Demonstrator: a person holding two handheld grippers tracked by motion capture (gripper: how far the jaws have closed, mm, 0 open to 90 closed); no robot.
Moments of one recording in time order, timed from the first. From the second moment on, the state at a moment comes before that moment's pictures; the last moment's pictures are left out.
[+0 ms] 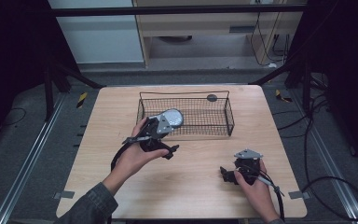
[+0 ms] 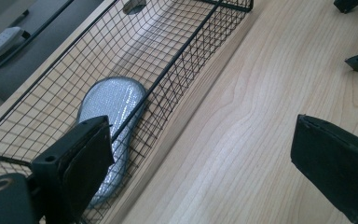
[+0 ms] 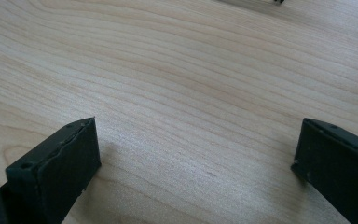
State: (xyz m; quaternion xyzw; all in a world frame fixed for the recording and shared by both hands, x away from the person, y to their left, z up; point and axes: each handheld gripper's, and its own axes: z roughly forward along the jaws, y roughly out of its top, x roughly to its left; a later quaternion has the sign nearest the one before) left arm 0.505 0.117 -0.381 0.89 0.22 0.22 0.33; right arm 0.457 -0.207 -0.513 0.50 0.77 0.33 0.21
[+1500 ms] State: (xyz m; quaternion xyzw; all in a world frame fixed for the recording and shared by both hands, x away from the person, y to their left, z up) left arm 0.507 0.265 -0.467 0.83 0.41 0.21 0.31; right arm 0.456 -0.207 -0.513 0.50 0.77 0.33 0.22
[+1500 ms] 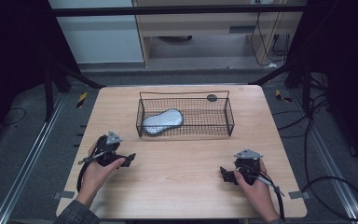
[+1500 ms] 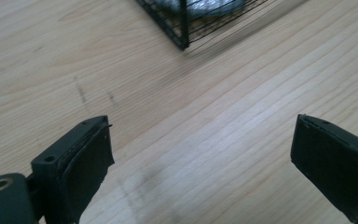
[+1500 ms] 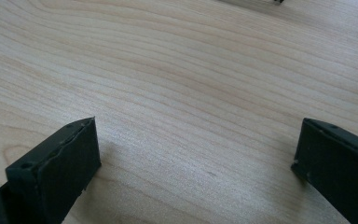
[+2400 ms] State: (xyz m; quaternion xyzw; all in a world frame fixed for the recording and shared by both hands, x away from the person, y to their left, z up) left arm 0.521 0.295 -0.504 0.80 0.47 0.19 0.31; right arm 0.456 -0.207 -0.513 0.50 0.77 0.33 0.22
